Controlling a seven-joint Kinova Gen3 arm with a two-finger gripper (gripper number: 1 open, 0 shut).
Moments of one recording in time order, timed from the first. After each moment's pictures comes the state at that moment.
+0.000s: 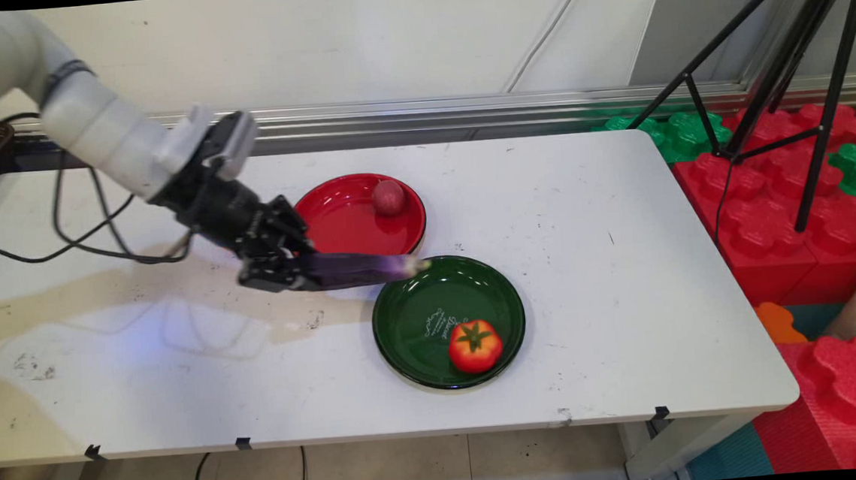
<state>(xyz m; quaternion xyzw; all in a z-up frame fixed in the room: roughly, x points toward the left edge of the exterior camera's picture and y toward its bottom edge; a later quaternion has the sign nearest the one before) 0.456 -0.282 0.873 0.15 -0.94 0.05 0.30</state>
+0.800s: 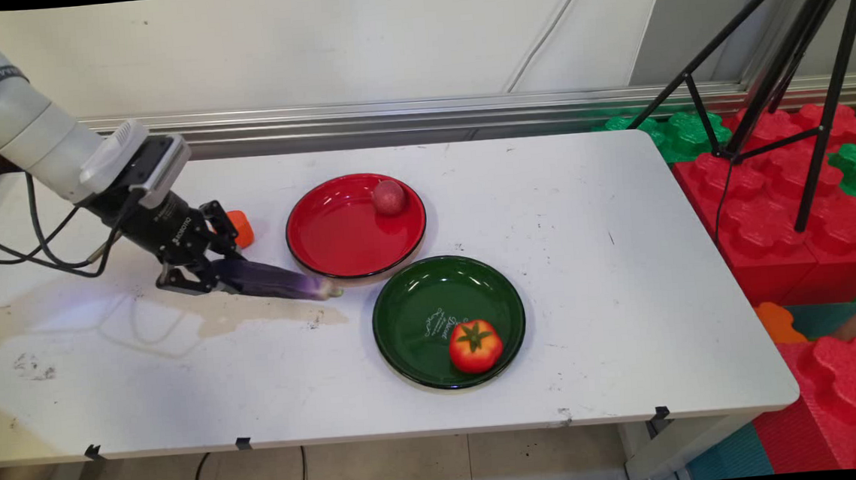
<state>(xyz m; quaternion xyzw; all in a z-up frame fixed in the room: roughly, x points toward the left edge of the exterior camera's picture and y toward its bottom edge) 0.537 -0.265 0.864 0.08 -0.97 0.07 0.22</state>
